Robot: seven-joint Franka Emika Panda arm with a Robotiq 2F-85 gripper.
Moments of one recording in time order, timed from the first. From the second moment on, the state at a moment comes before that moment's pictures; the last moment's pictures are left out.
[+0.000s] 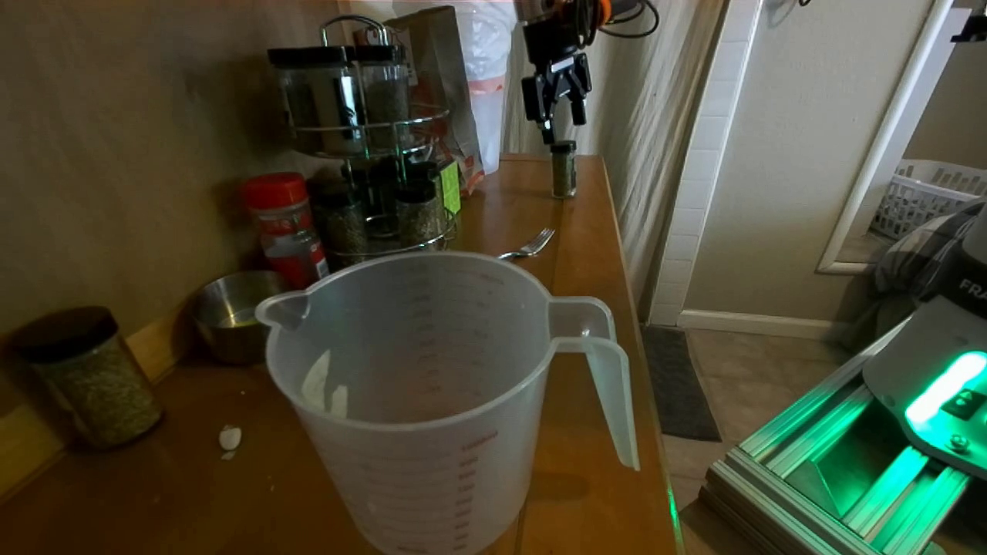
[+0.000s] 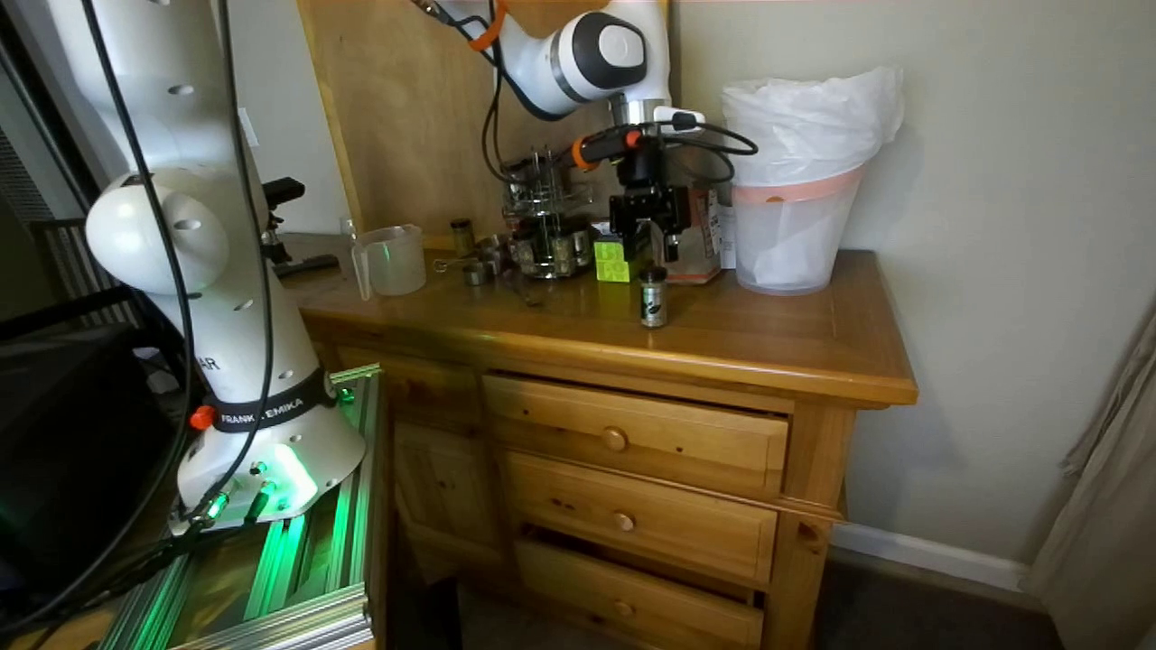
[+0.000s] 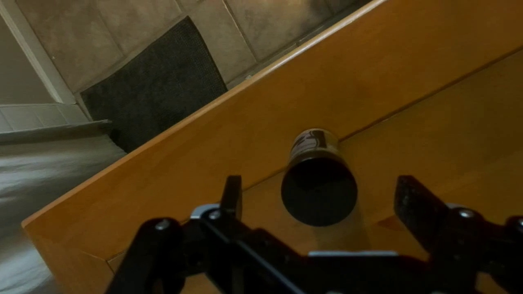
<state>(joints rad) 0.08 0.14 0.07 -2.14 -0.31 2.16 0.06</state>
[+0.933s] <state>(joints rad) 0.07 0.19 0.06 -2.14 -0.18 2.10 -0.08</state>
